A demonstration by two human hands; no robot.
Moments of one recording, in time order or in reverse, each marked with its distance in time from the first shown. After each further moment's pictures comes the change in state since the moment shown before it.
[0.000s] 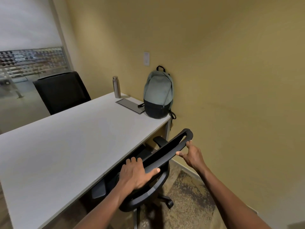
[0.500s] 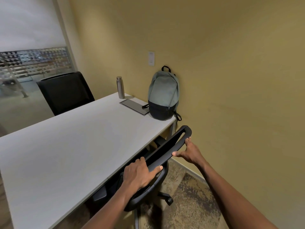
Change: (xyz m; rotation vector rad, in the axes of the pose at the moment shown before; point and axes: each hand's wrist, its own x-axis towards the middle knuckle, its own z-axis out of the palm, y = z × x) left_hand 0.022 -0.010 -0.014 -0.020 0.013 -0.044; right_hand 0.046 -0.034 0.014 0.019 -0.176 0.006
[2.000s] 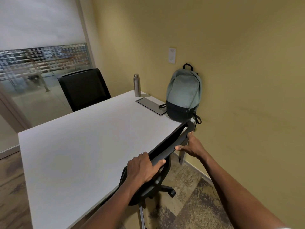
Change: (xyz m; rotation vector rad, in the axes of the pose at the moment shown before) left_hand 0.060 -0.070 -0.002 -0.051 0.045 -0.095; right_hand 0.082 -0.072 0.037 -0.011 -0.084 -0.095
